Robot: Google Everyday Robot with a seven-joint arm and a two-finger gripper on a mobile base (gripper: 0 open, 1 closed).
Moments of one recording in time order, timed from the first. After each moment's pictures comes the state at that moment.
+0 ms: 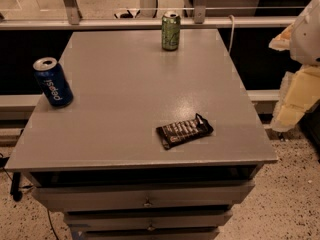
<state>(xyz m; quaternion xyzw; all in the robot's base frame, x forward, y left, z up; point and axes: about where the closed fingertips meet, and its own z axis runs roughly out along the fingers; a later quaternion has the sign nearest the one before) 0.438 -0.217 0.976 -0.60 0.78 -0.03 0.16</state>
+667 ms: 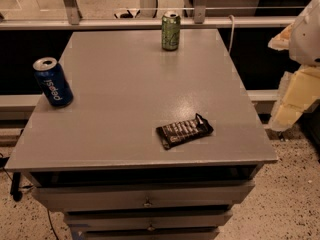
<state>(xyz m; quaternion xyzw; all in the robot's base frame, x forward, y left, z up) 0.440 -0.215 0.975 -0.60 0.78 -0.03 0.17</state>
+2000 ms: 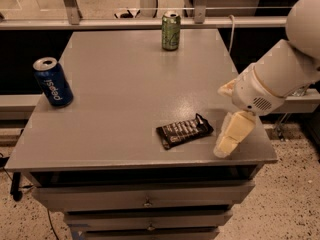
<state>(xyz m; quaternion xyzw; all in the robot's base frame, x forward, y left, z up) 0.464 -0.150 0.851 -0.60 0.77 0.12 0.19</state>
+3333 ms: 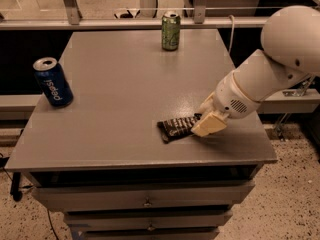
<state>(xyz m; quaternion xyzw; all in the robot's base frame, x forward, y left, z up) 0.474 -0.113 0.824 -0.56 0.79 0.18 0.18</state>
